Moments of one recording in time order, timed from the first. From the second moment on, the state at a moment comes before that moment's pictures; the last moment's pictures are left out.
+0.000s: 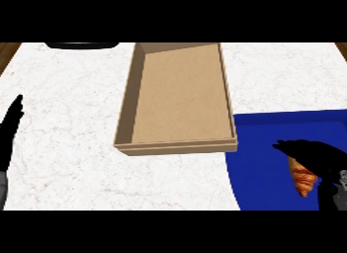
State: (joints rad) left arm -0.11 0.41 0.14 -1.32 -0.18 0.12 0.07; right arm -0.12 -0.58 0.24 -1.53 0.94 0.78 0.03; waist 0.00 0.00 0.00
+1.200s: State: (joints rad) left arm -0.17 0.35 0.10 -1.32 -0.23 0.10 0.05; right arm -0.78 -0.64 0.15 -1.00 0.99 0.44 -0.59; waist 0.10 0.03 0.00
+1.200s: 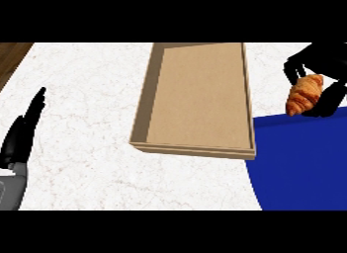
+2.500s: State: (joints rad) left arm -0.15 0.36 0.13 -1.32 -0.23 0.10 0.06; right arm -1.46 -0.29 -0.03 -0.41 0.76 0.43 -0.65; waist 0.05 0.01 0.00
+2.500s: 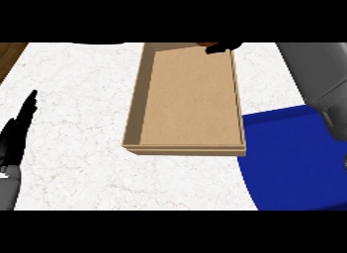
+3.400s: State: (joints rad) left arm -0.18 0.34 0.12 -1.32 -0.25 0.10 0.07; right arm -1.54 -0.01 -0.02 -0.18 0.75 0.26 -0.42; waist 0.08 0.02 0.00
